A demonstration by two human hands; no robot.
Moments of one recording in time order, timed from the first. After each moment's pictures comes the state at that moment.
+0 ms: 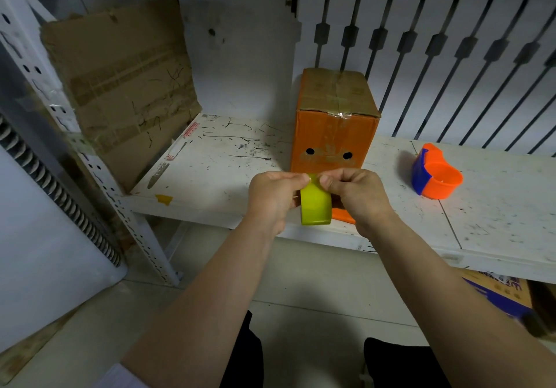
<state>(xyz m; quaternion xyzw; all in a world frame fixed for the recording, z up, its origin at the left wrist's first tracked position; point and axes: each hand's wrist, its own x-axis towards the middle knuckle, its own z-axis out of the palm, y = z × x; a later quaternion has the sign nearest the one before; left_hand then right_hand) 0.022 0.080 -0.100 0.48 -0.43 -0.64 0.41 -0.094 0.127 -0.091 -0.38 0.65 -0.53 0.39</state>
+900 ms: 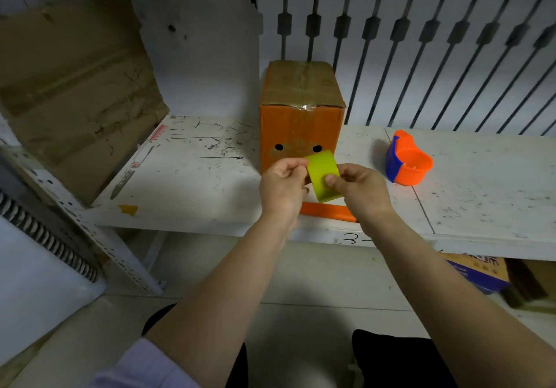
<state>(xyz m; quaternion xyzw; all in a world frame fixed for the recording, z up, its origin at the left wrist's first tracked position) -0.050 0.082 -0.123 0.43 -0.48 -0.61 0.46 -0.148 0.139 -0.107 -0.39 0.72 -0.50 0.26</state>
